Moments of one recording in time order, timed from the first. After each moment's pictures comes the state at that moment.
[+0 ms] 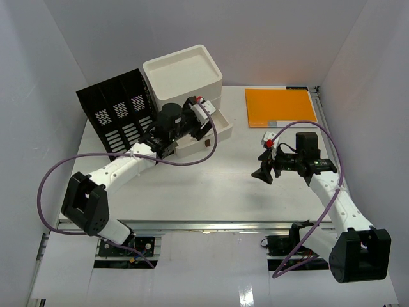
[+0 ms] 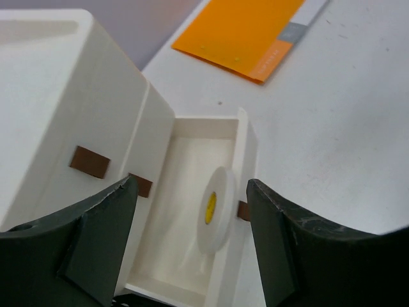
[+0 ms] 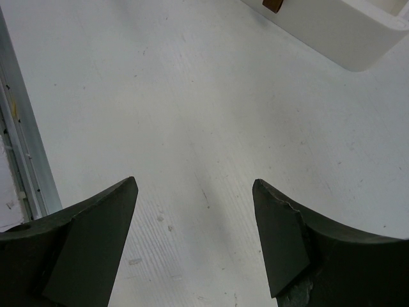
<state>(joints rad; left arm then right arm) -0.60 1.49 1.14 0.16 0.16 0.44 0.13 1.05 0.74 -0.49 -0.90 -0.69</state>
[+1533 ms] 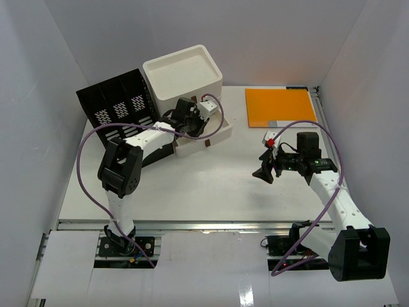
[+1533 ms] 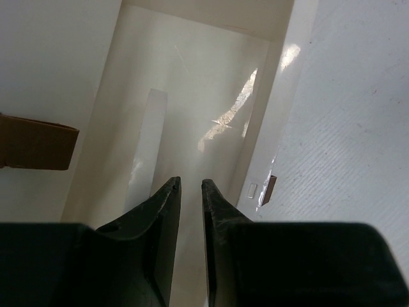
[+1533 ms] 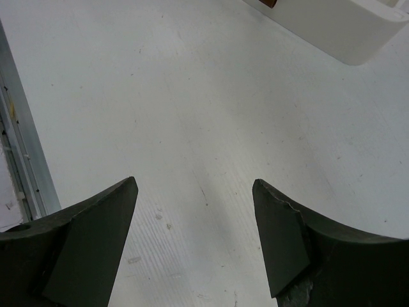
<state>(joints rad) -0.50 1.96 1.45 -0.18 0.19 0.29 0.11 1.06 0.74 -0.49 -0.91 -0.69</state>
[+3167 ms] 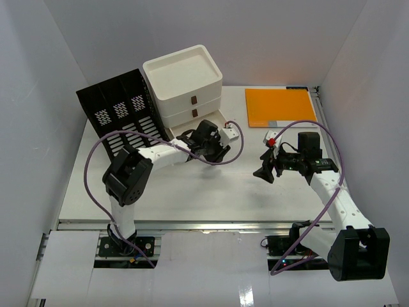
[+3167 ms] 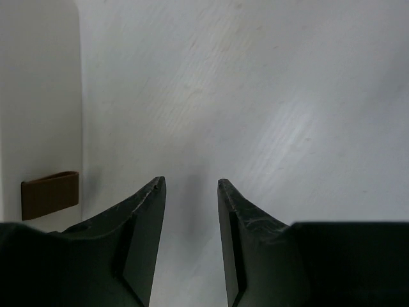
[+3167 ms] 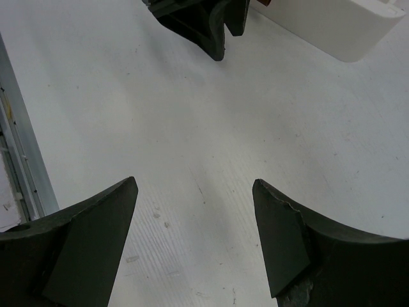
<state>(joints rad) -0.73 1.89 1.30 -0.17 0.25 0.24 0.10 1.06 0.74 -0.49 -0.91 -0.69</state>
